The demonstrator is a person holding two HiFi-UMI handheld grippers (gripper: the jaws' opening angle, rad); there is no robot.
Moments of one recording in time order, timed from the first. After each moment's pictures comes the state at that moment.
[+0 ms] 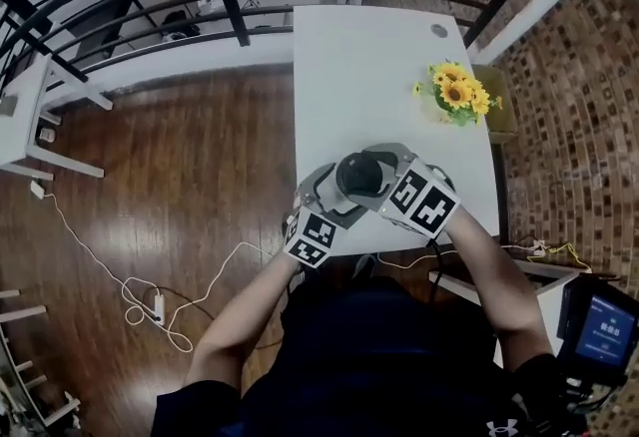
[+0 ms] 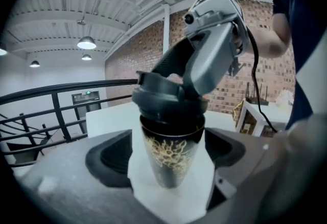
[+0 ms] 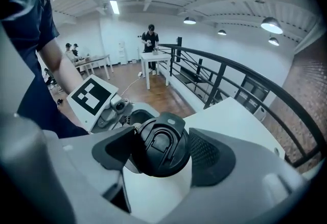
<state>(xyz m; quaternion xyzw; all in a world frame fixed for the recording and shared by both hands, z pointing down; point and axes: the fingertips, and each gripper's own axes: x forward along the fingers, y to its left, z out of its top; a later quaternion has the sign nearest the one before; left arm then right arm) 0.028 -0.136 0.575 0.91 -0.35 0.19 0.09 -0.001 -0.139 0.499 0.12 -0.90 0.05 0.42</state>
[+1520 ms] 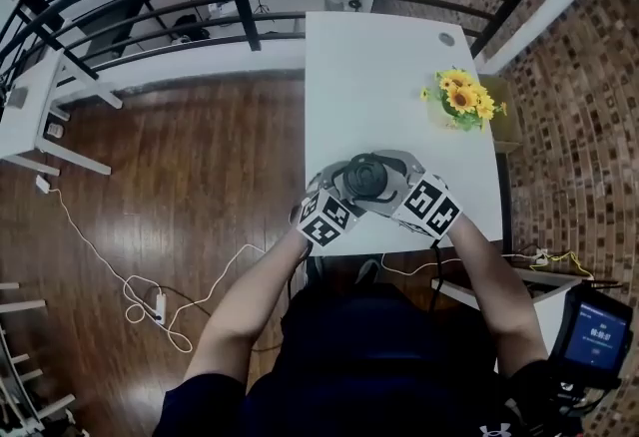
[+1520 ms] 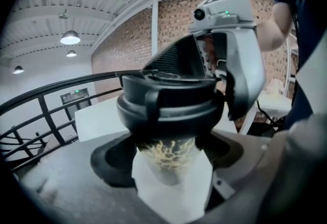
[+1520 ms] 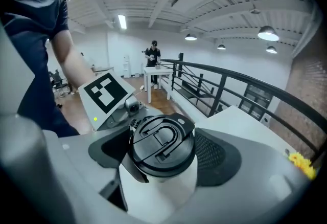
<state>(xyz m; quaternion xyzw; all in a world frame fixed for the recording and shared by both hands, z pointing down) 0.042 -0.143 0.602 0.92 -0.29 0.26 0.08 0.004 -0.136 0.530 0.13 -0.94 0.03 0.33</state>
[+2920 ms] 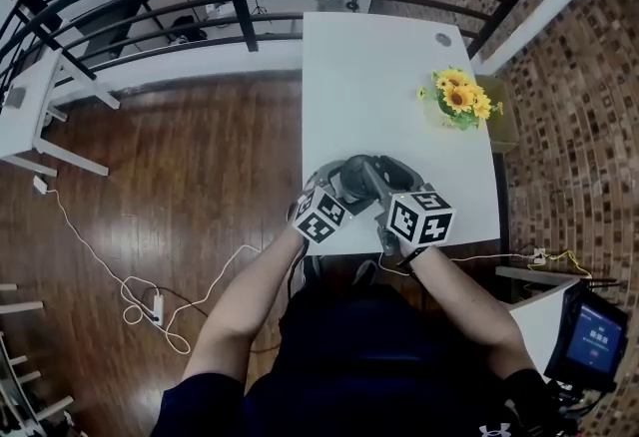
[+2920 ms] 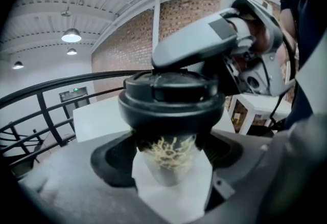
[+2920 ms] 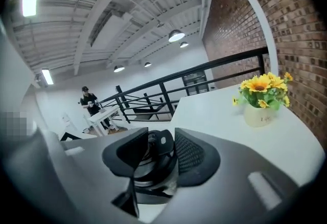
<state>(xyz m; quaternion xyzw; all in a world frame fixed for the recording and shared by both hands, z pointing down) 0.041 -0.145 0.604 0.92 -0.29 0.25 0.09 0.039 -0.175 0.506 0.44 -0.85 0.27 0.11</state>
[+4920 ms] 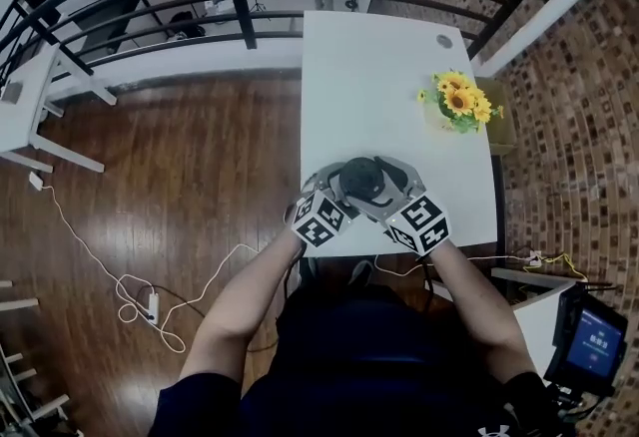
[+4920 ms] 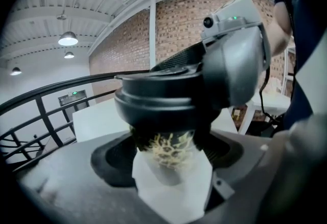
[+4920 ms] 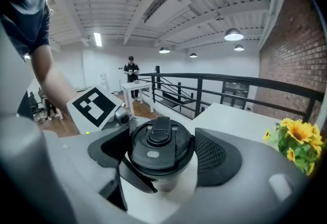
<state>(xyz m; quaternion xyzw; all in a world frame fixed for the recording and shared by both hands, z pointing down) 0.041 -0.143 0.607 0.92 -0.28 0.26 0.07 0.008 -0.145 0.526 0.25 -0.93 0.10 0.23</state>
